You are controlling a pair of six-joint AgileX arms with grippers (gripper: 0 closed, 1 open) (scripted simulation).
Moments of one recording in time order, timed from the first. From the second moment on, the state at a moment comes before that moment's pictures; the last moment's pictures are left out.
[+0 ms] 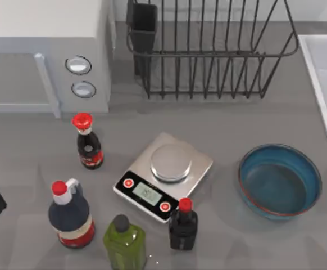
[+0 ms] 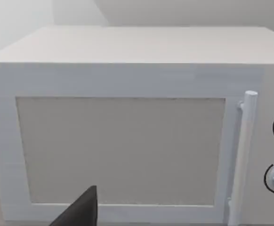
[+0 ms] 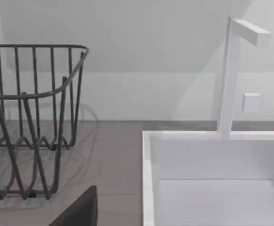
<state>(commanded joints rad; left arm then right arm) 0.00 0.00 0.00 0.00 0.00 0.00 0.00 0.00 0.00 0.00 0.00 0.00</state>
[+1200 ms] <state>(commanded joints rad) 0.00 0.00 0.00 0.00 0.00 0.00 0.19 1.37 1.05 -0.95 0.00 0.21</state>
